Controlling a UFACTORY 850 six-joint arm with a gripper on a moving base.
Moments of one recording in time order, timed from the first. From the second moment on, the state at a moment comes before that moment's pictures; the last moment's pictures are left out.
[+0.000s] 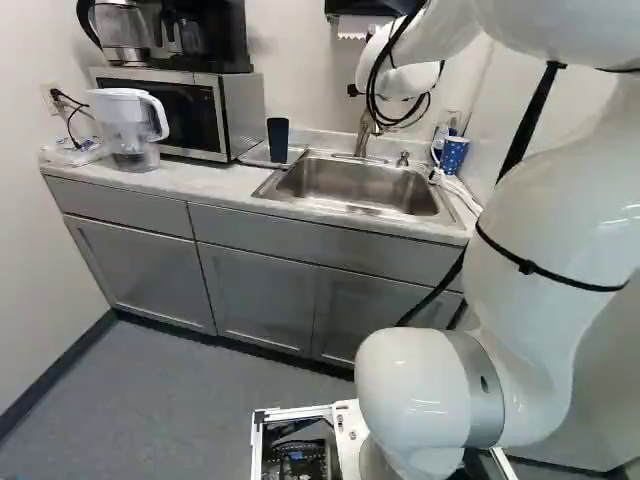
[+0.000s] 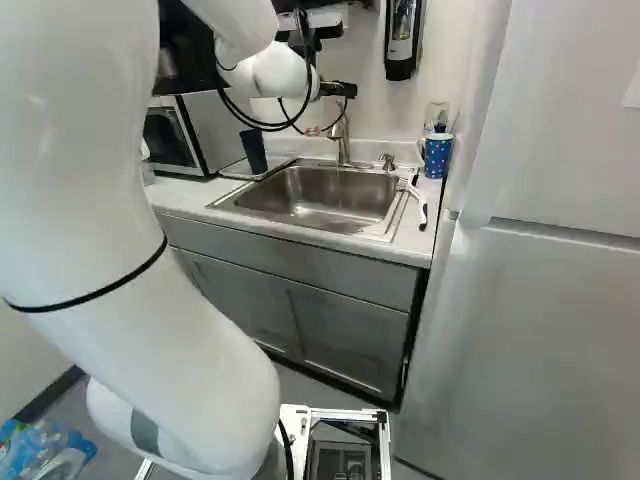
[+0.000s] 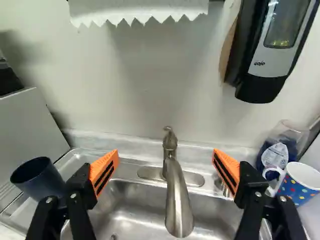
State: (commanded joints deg) arm -7.8 -3.3 -65.2 0.6 18.5 0.1
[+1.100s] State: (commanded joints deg) arm -3.9 -18.2 -81.5 0.6 20.7 0.1
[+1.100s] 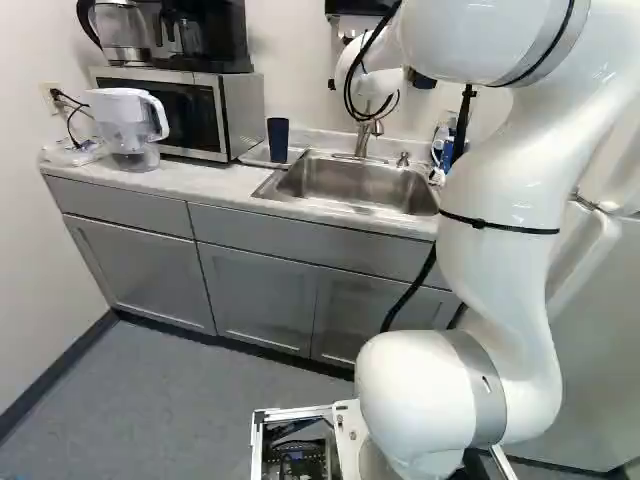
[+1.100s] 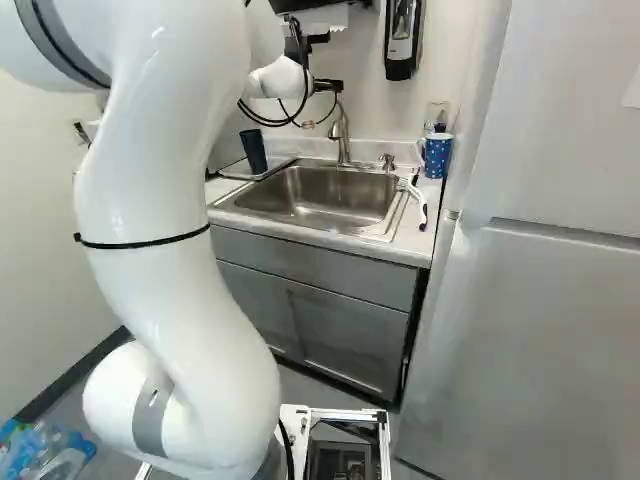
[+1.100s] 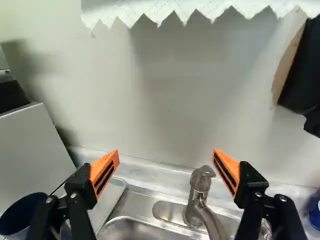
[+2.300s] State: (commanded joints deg) arm -3.8 -19.2 -82.6 0.6 14.6 0.1
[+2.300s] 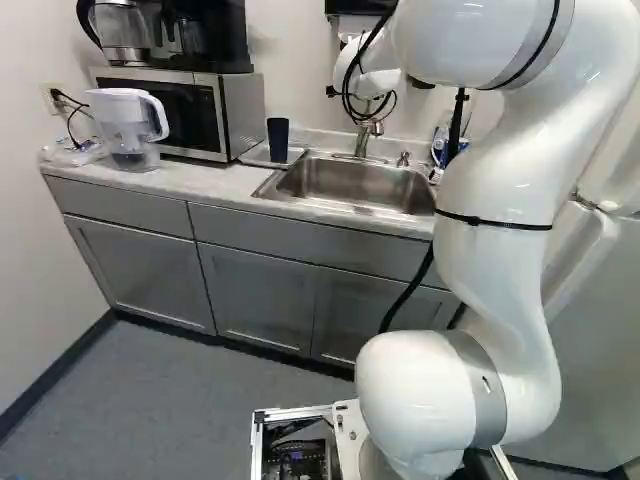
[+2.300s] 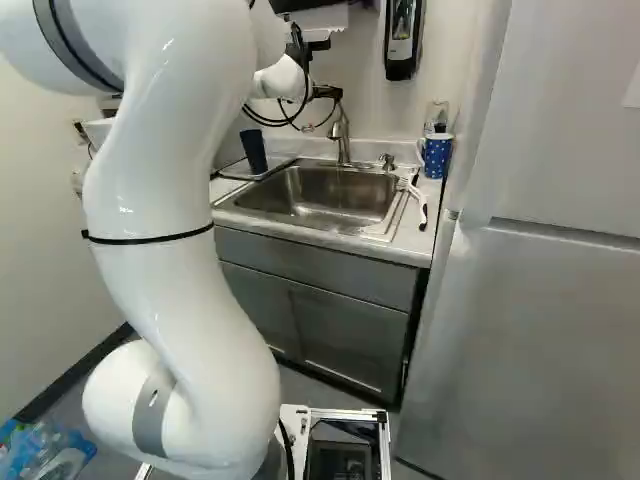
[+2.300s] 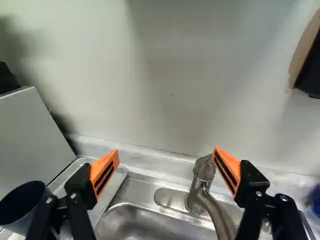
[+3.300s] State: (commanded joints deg) arm -3.7 -16.1 -79.0 0.6 14.2 0.1
